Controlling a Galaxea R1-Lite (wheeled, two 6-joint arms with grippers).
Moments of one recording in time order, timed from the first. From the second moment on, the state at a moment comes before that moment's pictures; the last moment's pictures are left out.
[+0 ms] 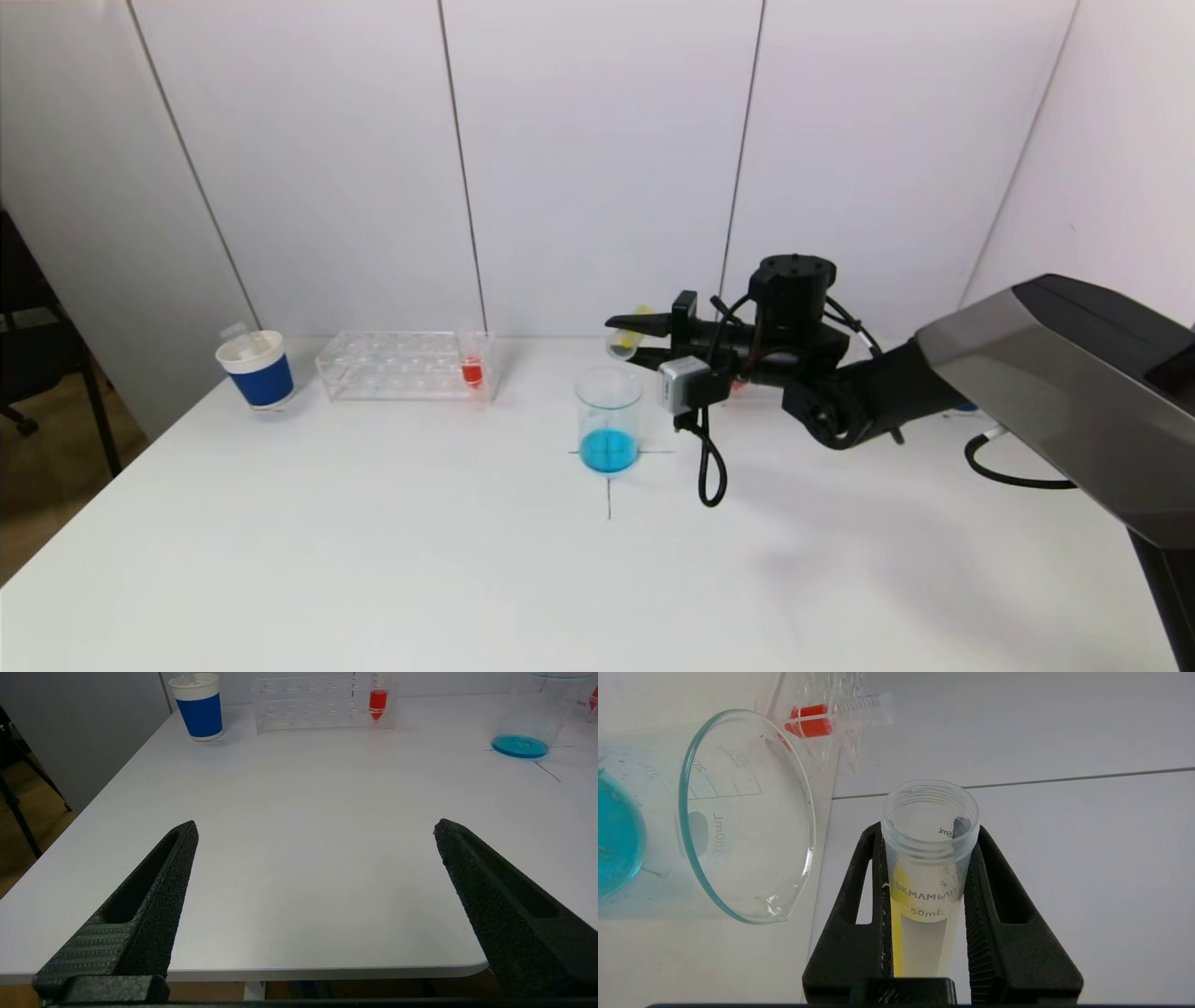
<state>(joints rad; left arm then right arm) 0.00 0.00 0.00 0.00 0.00 0.02 0.41 2.34 -1.38 -0.87 0.77 -1.47</state>
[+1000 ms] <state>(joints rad) 0.00 0.00 0.00 0.00 0.00 0.02 0.41 2.38 -1.50 -0.85 0.79 -1.61</state>
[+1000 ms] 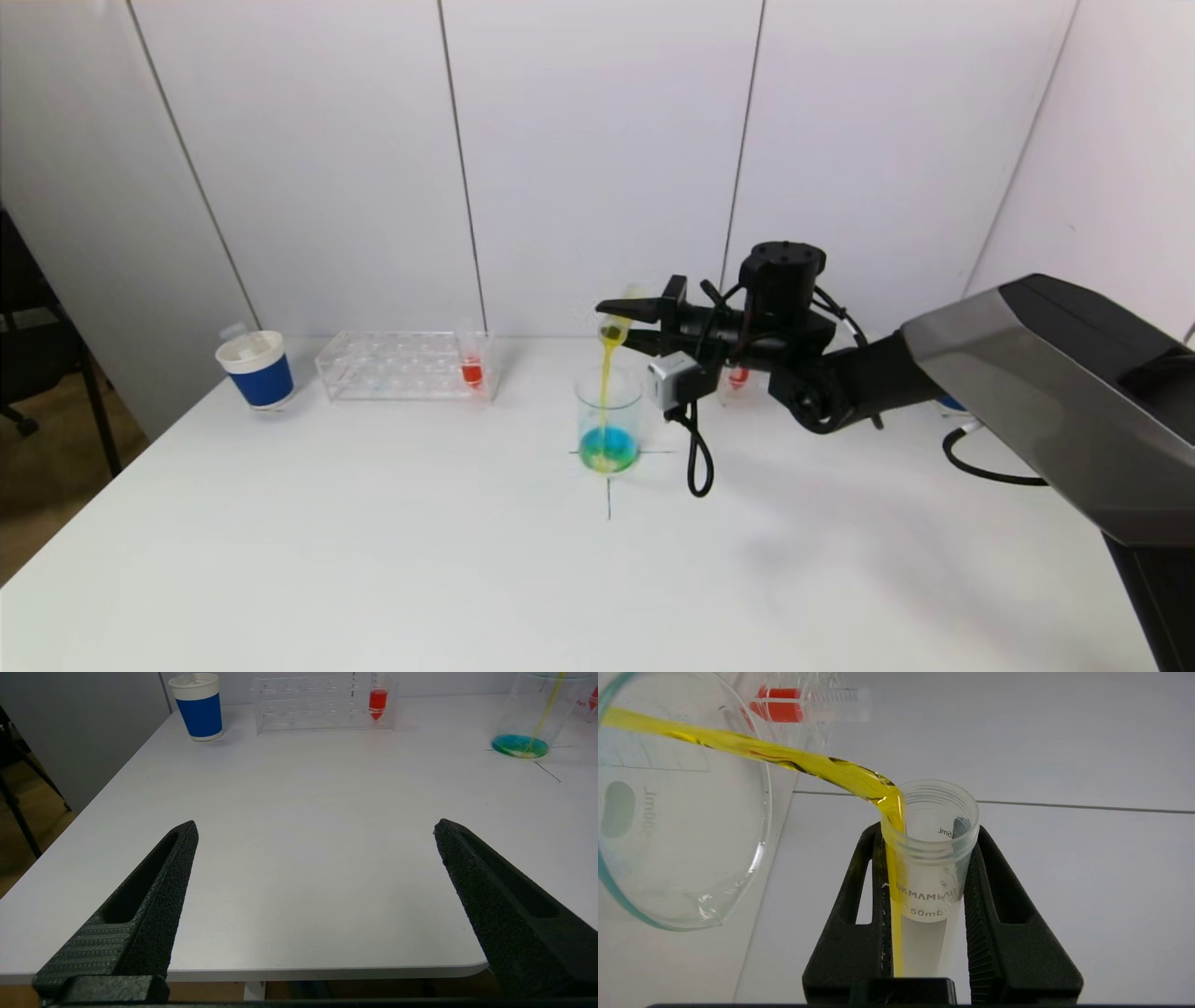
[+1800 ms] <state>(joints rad) 0.00 0.00 0.00 0.00 0.00 0.02 0.39 2.42 -1.58 -0.80 0.76 -1.75</state>
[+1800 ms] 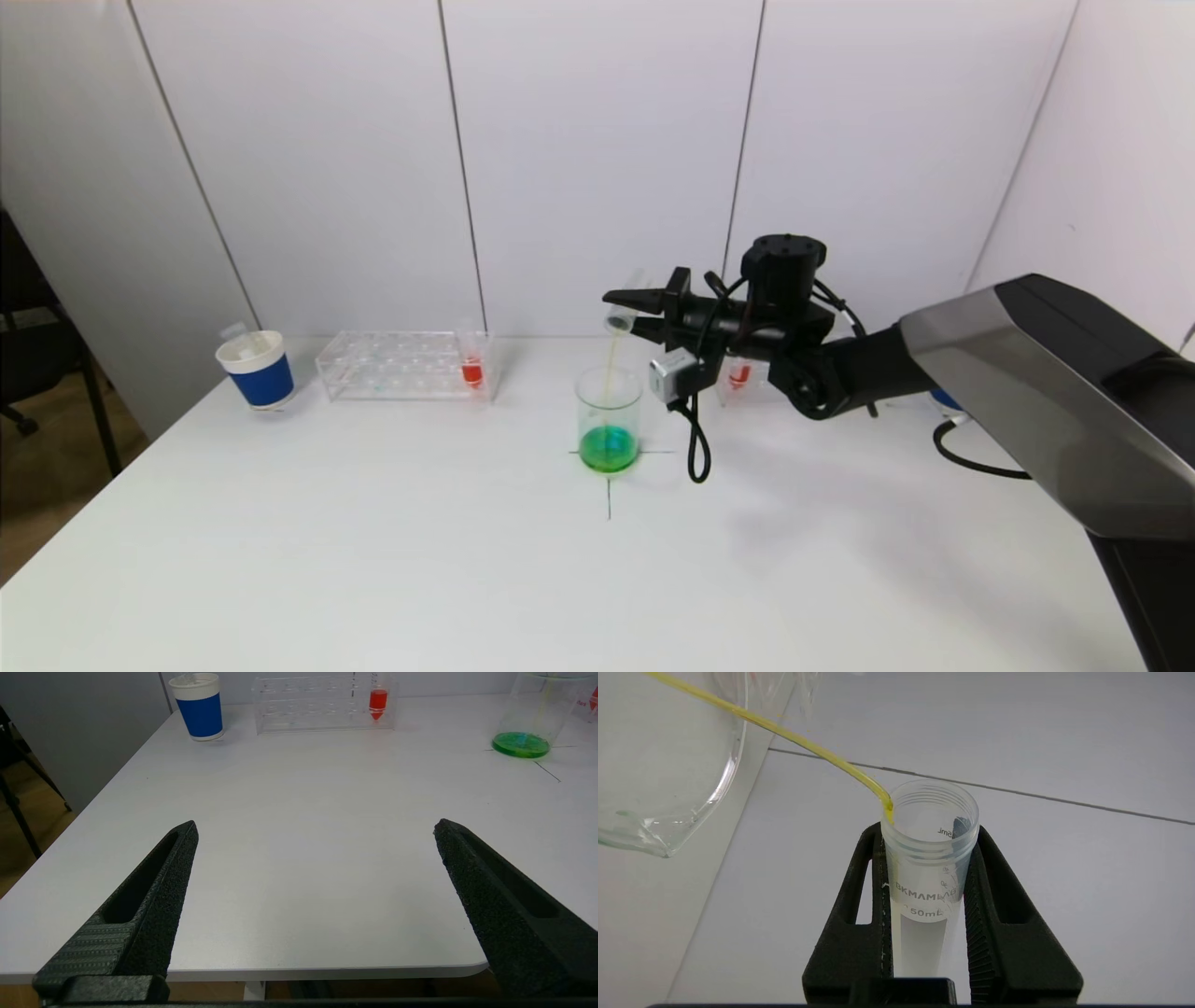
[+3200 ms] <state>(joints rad) 0.00 0.00 0.00 0.00 0.00 0.02 0.39 2.36 -1.53 -0.81 0.71 -1.61</state>
